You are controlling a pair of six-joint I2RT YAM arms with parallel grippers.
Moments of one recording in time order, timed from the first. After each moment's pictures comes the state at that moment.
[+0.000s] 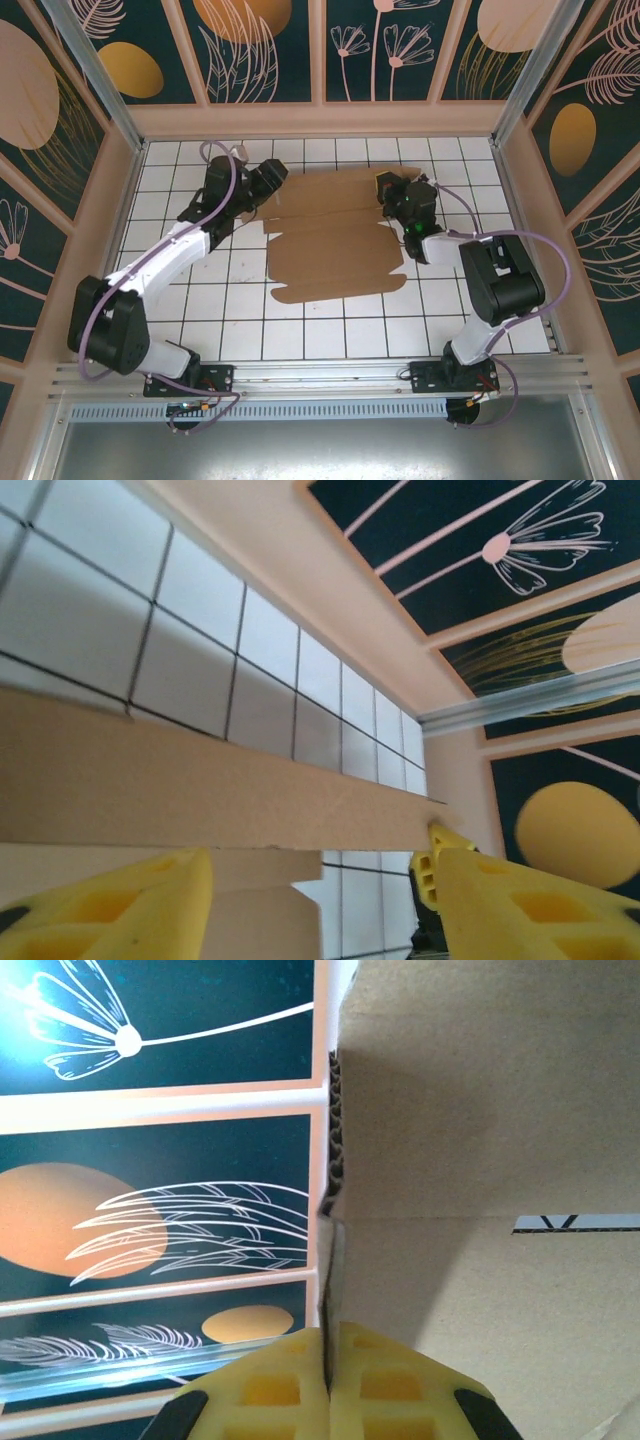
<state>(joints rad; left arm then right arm) -0.41 1.46 1.02 0.07 0.20 -1.08 0.34 1.68 0.74 0.79 -0.07 1.57</state>
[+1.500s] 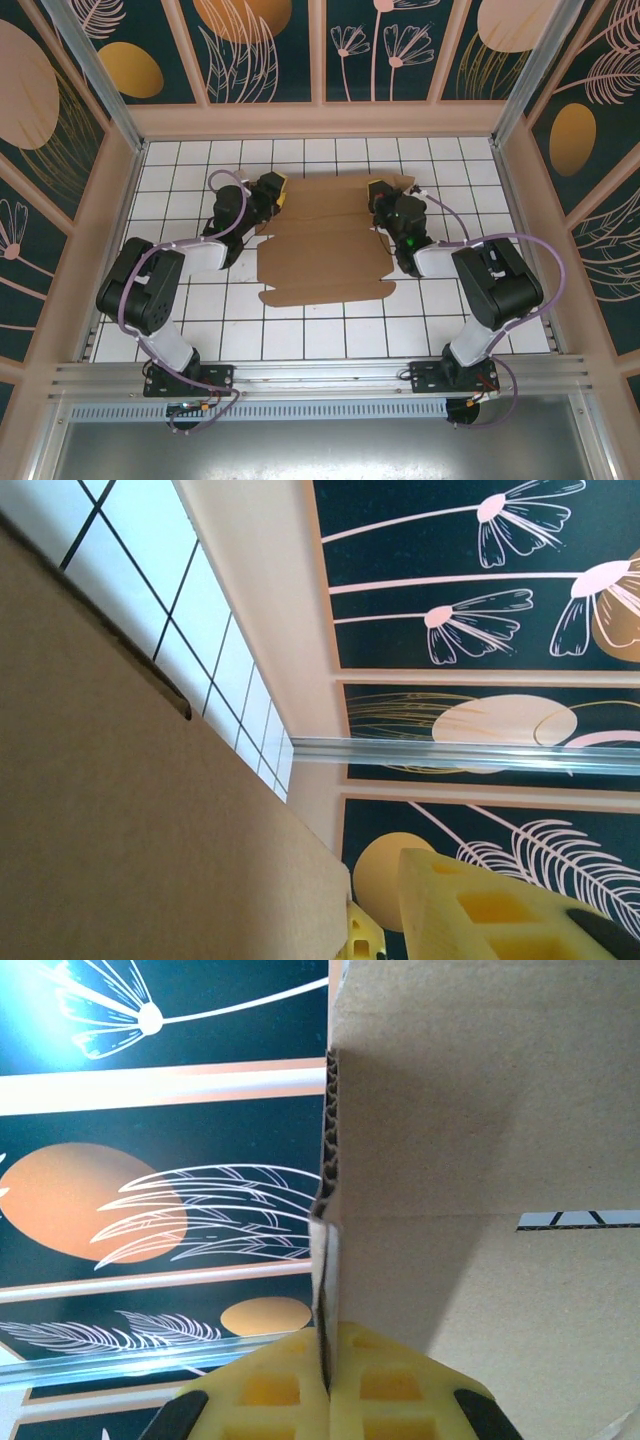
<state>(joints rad) -0.38 1.70 0.76 0.81 0.25 -1.52 0.44 1.68 0.65 0.95 0.04 1.60</state>
